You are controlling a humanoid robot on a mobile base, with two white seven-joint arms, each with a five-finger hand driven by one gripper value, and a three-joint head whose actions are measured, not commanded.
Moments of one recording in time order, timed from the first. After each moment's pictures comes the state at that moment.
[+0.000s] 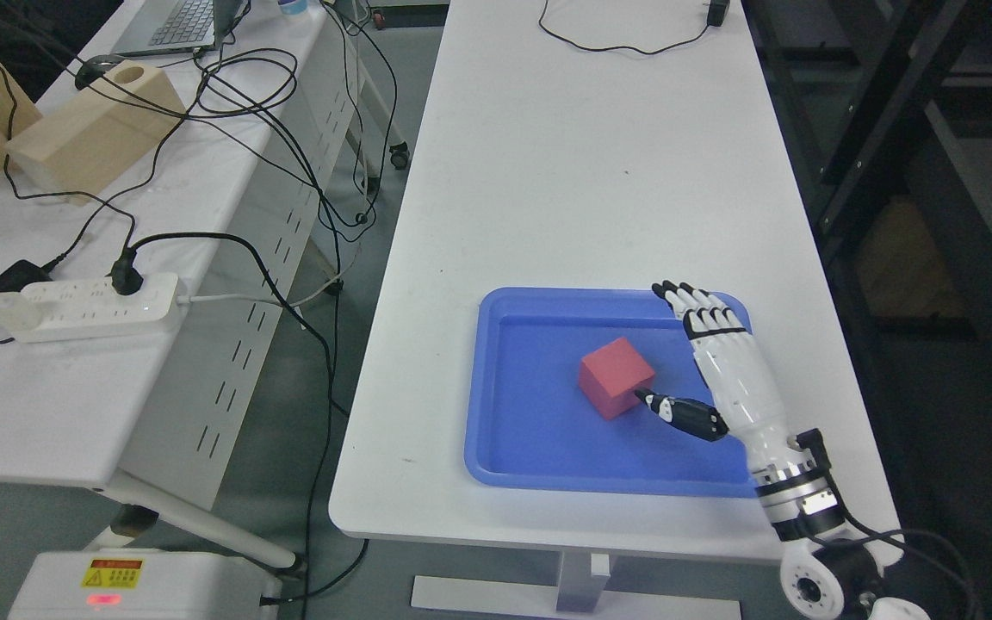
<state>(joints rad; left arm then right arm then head) 0.00 0.00 -0.08 0.00 0.13 0.01 0.18 0.12 0.00 0.01 -1.64 0.96 -0.48 -0.12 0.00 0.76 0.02</state>
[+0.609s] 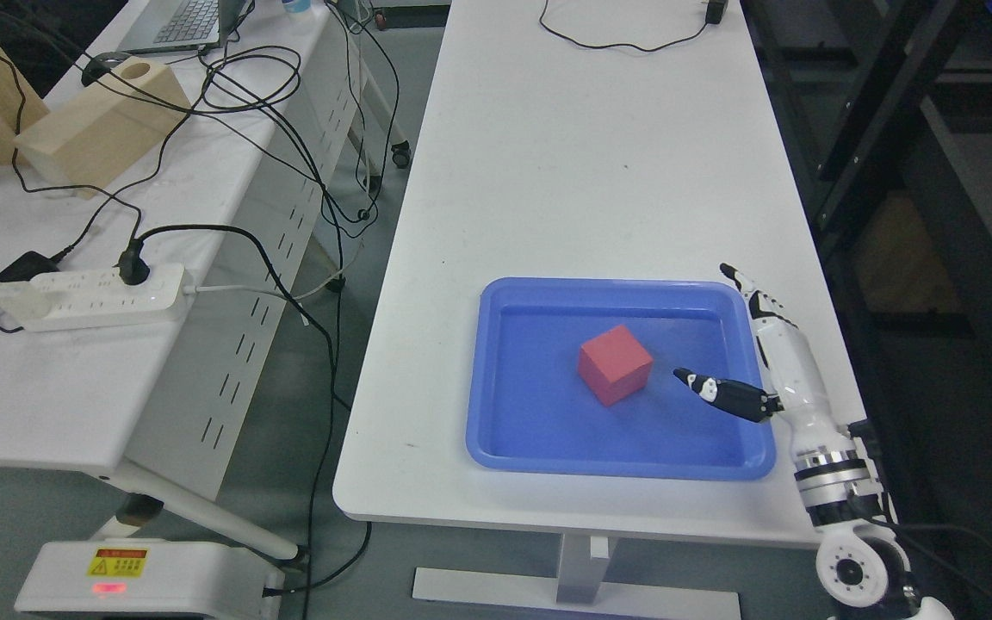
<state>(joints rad) 0.00 0.00 -0.08 0.00 0.13 0.01 0.18 0.11 0.00 -0.06 -1.64 0.66 -0.37 0.02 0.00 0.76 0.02</state>
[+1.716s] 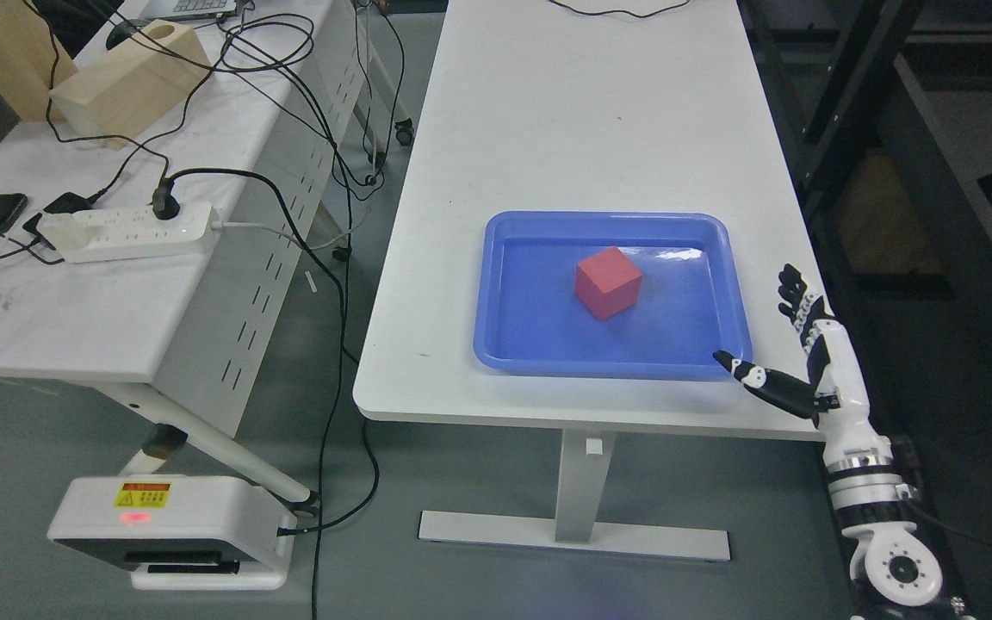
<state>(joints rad) 0.00 0.00 -0.08 0.00 0.13 0.01 0.18 0.12 0.00 -0.12 -1.64 0.12 -0.20 0.16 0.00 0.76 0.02</state>
